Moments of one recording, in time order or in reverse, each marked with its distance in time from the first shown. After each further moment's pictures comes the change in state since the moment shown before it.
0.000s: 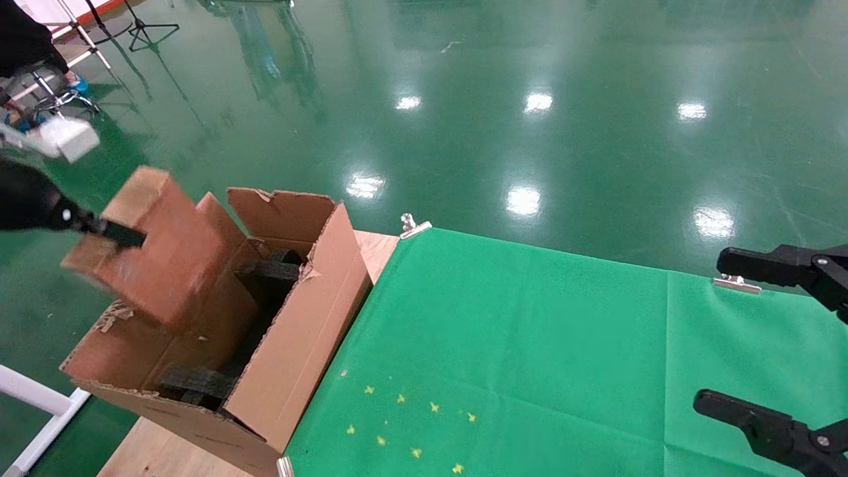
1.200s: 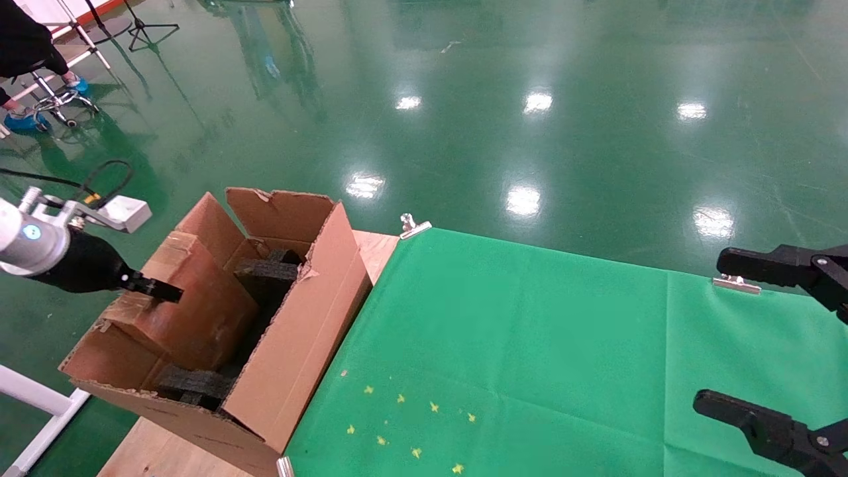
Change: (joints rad) left arm 0.278 0.147 -0.031 0.400 -0.091 -0.251 0.200; right arm 0.000 0.000 0.000 0.000 0.000 0.000 0.000
